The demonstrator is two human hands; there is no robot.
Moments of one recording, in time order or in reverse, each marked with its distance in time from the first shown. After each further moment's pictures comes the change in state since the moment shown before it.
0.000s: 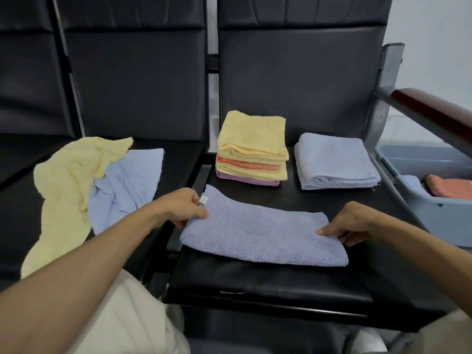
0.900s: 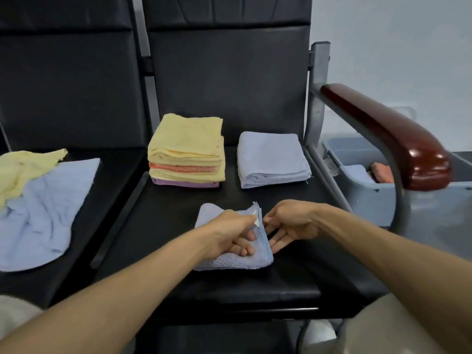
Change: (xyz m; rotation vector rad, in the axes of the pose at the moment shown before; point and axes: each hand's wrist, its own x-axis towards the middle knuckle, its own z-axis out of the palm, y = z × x) left_hand -0.011 0.151 0.161 -0.552 -0.313 0.016; right_hand -0.011 0.022 -0.022 0.360 -0.501 -0.108
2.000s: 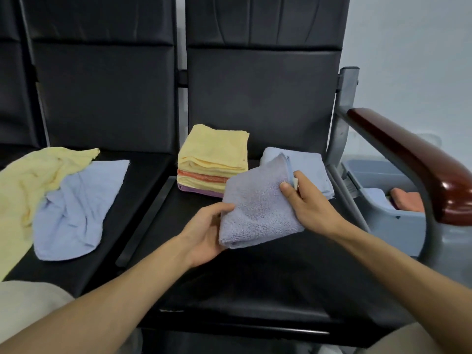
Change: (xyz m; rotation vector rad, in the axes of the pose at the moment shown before) left_hand -0.021 -0.018 -0.070 -0.752 -0.080 0.165; right_hand -0.016 -0.035 0.018 -0.428 0.660 -0.809
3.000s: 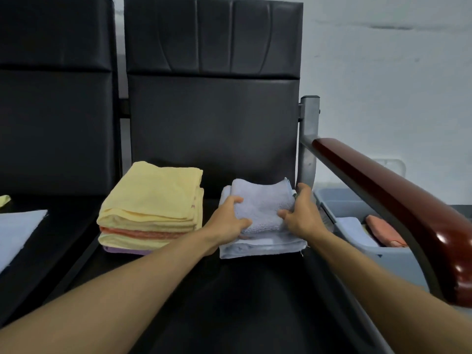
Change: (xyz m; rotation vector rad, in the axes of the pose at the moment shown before) left_hand 0.182 0.035 0.090 1.027 0.121 0.437; right_hand 0.108 0.098 -0.054 -0.122 0.224 0.387
